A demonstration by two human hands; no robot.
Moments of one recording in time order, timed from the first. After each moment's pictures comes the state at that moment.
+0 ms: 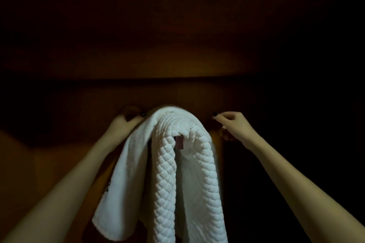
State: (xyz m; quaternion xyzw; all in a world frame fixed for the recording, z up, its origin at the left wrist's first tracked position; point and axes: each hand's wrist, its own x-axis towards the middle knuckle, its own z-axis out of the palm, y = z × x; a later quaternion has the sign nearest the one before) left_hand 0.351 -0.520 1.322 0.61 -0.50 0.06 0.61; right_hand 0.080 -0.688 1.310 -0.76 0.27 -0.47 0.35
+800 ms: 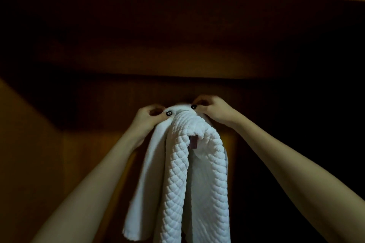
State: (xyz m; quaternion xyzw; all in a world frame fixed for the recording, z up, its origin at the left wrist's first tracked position) left_hand 0.316 -0.514 1.320 0.53 -0.51 -0.05 0.67; right_hand 0.148 -0.659 1.373 -0.90 0.11 -0.36 0.24
